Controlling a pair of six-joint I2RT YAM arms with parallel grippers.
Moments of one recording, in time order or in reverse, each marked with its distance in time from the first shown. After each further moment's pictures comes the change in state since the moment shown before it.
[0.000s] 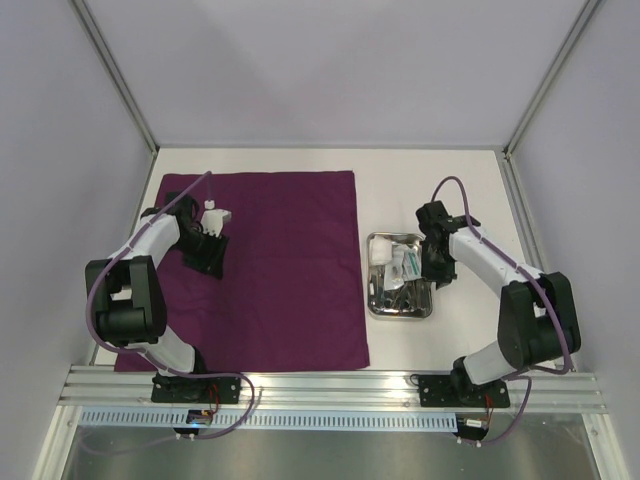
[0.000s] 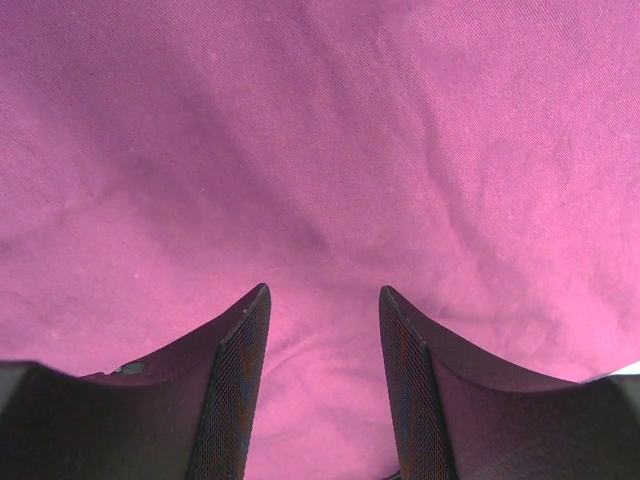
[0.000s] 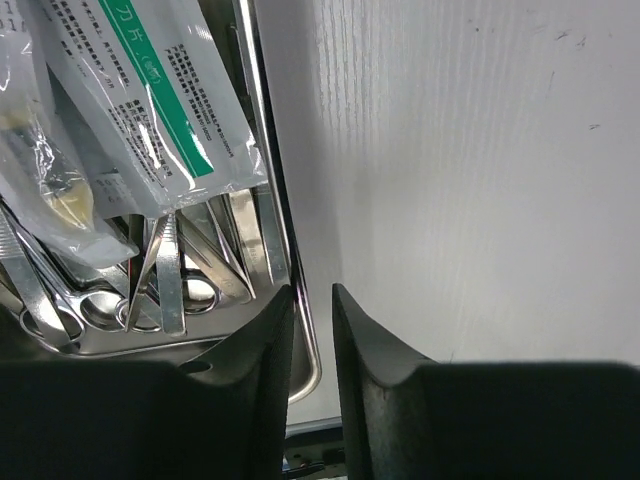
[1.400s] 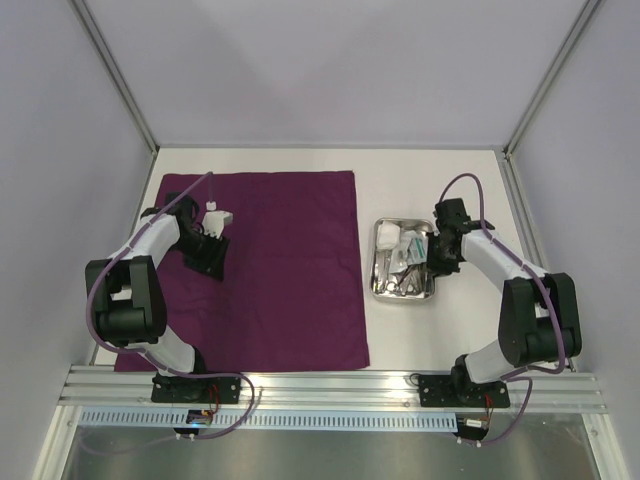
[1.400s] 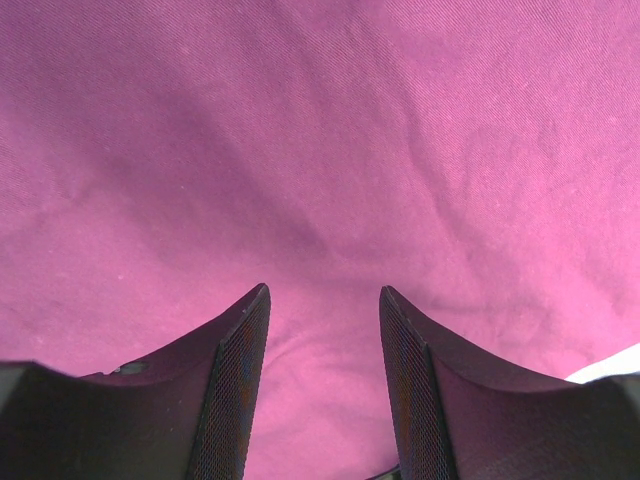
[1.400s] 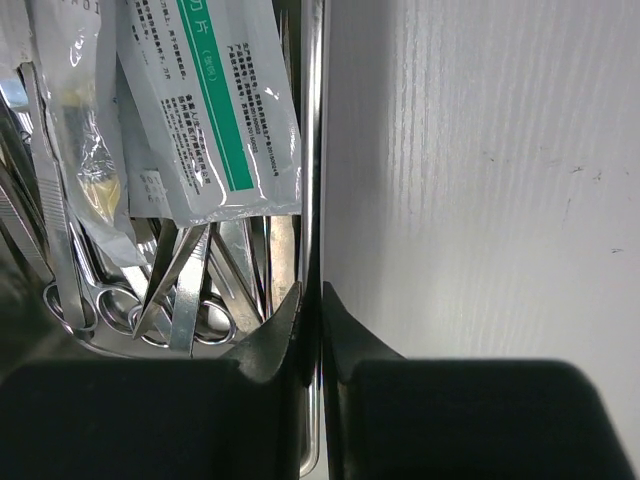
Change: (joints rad) left arm 0.000 0.000 0.001 -0.022 0.023 0.030; right arm -0.132 0.015 -0.066 0.233 -0.174 -0.107
